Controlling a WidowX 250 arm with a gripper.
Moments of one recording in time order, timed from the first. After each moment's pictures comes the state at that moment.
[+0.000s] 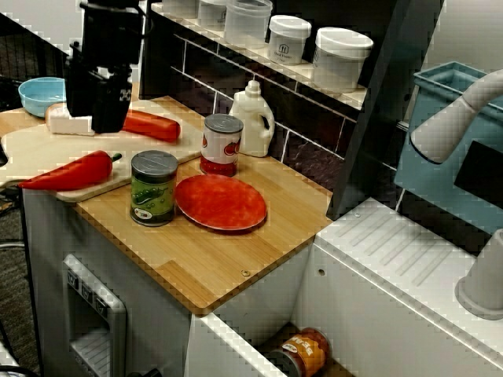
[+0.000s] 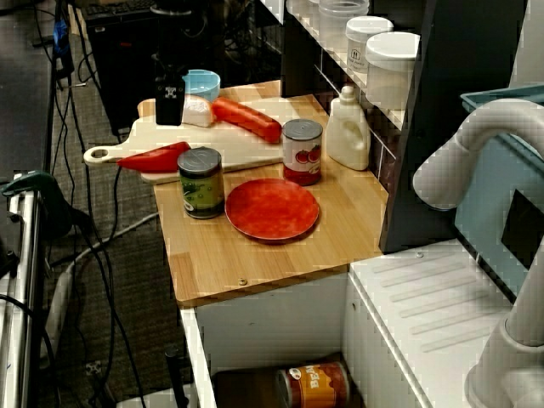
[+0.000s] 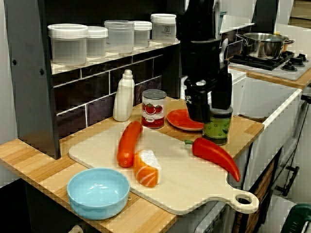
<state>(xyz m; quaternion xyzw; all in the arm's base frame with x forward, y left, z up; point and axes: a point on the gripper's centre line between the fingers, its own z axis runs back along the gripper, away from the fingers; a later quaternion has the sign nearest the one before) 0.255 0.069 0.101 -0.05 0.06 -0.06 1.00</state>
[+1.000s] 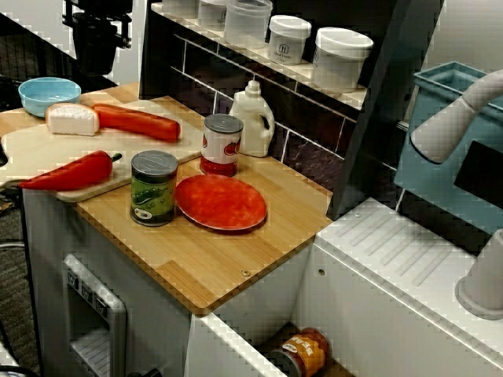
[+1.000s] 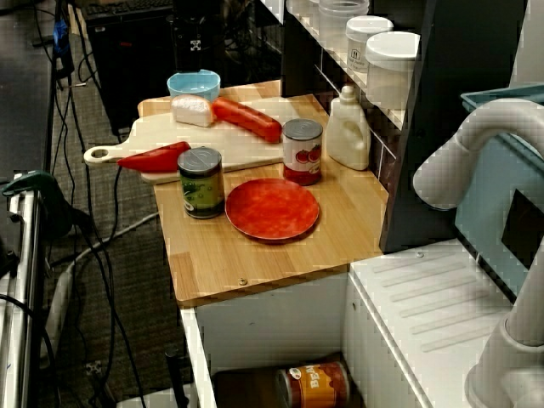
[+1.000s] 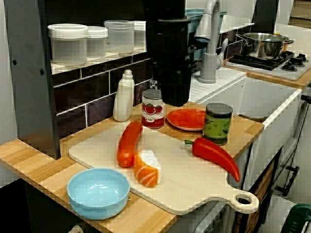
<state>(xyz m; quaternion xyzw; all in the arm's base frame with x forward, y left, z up) 0.285 0.118 0.123 -0.02 0.02 0.01 1.00</state>
